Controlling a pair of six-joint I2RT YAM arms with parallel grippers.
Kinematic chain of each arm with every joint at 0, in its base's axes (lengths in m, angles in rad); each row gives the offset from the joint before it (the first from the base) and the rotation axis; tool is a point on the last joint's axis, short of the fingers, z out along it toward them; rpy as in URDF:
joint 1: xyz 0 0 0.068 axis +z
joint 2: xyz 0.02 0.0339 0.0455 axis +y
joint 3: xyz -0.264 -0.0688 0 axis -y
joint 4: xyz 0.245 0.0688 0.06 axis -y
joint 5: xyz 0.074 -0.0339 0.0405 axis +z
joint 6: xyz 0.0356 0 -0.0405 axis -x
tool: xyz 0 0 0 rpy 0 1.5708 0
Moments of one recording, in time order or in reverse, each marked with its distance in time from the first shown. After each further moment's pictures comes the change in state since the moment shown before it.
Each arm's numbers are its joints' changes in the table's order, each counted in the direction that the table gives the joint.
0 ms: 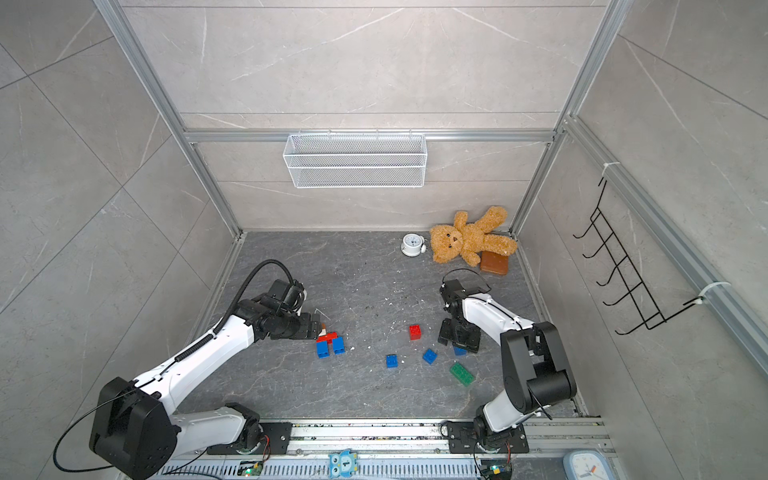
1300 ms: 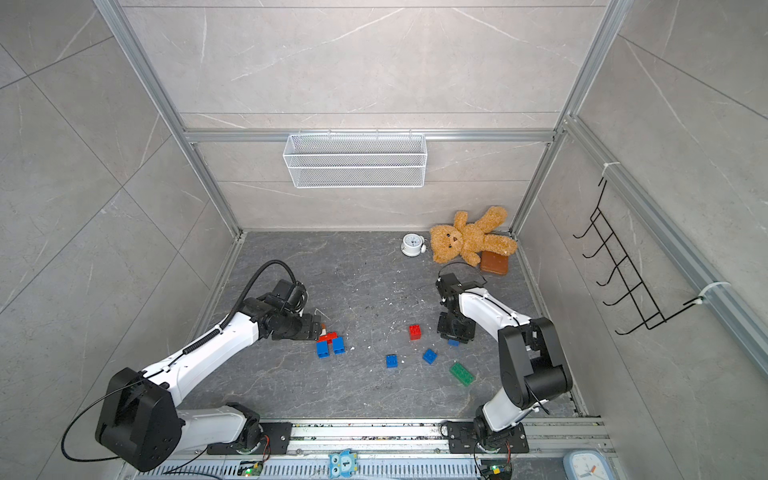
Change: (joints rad) left arm -0.006 0.045 0.000 0.002 0.014 -0.006; right arm 0.044 0.058 0.111 -0.014 -0.023 0.058
